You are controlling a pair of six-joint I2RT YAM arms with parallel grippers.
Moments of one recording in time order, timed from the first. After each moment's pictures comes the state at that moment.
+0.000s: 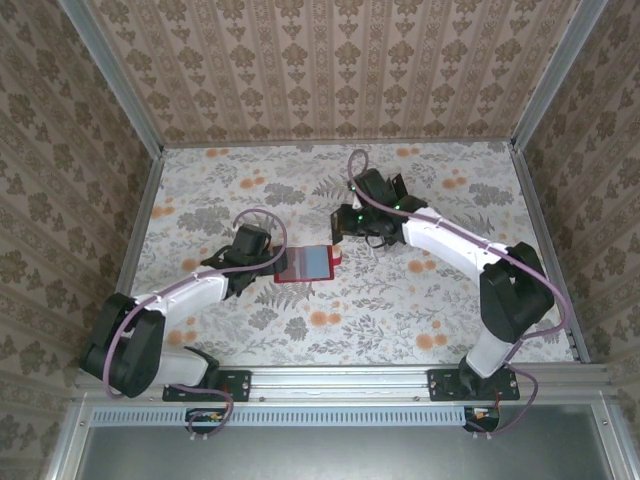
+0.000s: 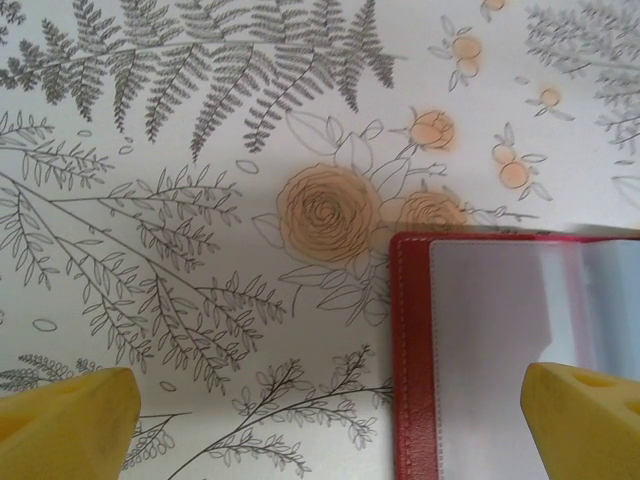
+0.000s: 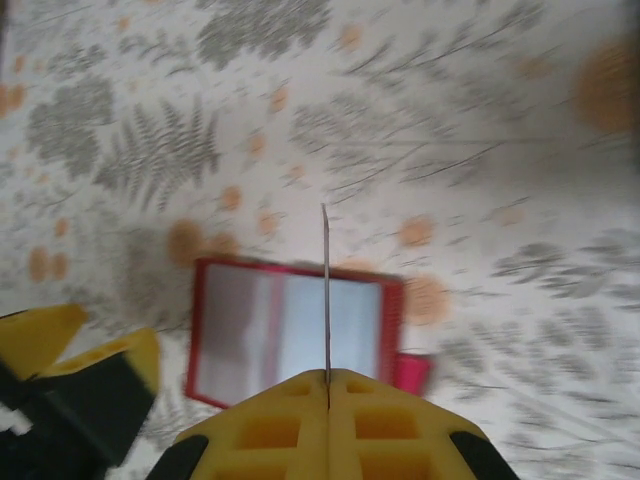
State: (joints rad) left arm -0.53 1.33 0.62 -0.20 -0.22 -0.49; right arm 0.61 1.69 1.28 -0.43 -0.13 0.66
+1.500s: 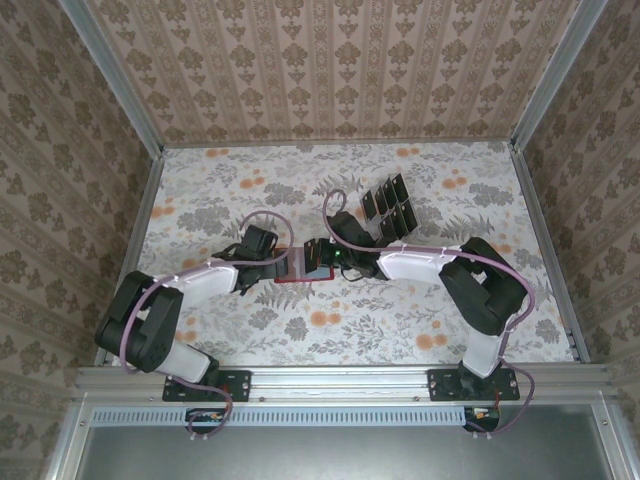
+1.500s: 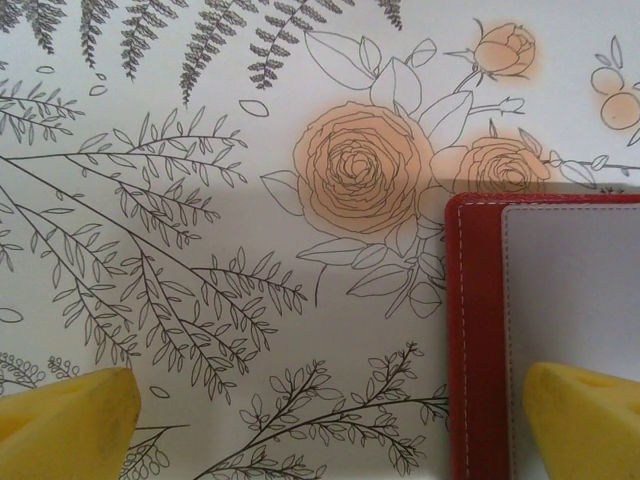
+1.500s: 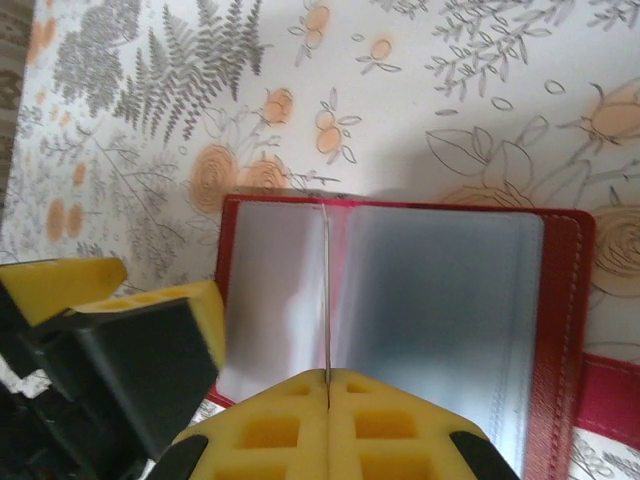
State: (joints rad) left arm -0.53 1.47 0.65 -0.21 -0.24 -0.48; right arm 0.74 1.81 1.03 0.05 -0.11 0.79
